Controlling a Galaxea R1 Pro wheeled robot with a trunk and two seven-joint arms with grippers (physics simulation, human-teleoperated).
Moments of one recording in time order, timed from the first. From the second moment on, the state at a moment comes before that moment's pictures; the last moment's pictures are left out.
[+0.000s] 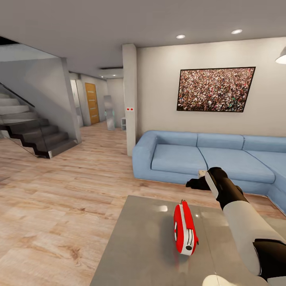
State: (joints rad) left arm 0.06 0.02 0.27 -0.77 0.00 0.00 0.27; right arm -0.97 -0.12 -0.02 -0.72 -0.09 0.99 0.04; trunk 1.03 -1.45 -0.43
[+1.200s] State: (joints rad) left arm 0.06 0.04 0.27 -0.77 0.01 -0.07 0.26; right arm -0.97 -0.12 -0.02 -0.67 -0.08 0.99 0.04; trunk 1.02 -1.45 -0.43
